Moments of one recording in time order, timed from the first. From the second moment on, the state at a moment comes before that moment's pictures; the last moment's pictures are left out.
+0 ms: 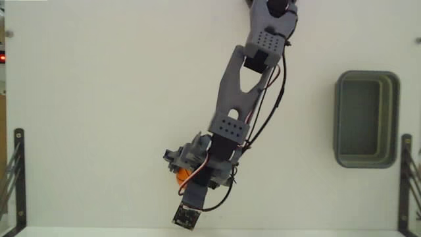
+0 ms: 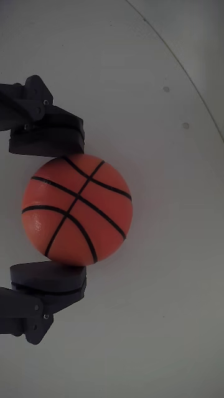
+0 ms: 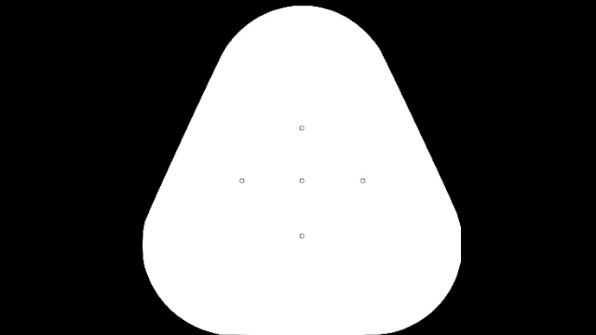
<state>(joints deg) 21.7 45.7 31.2 73.5 -0.3</state>
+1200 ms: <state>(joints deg) 21.7 45.7 31.2 73.5 -0.3</state>
